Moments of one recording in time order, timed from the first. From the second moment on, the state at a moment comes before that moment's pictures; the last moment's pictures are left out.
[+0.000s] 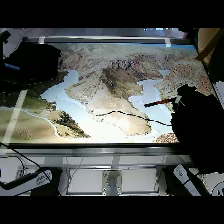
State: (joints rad) left arm 0.24 -1.25 1.62 1.11 -1.55 -1.35; right arm -0.77 -0.96 1.90 -0.67 1.84 1.42
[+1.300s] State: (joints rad) left arm 0.32 -2.01 1.61 0.53 -0.50 -1.98; right arm -0.77 -0.98 1.90 -0.65 1.81 1.52
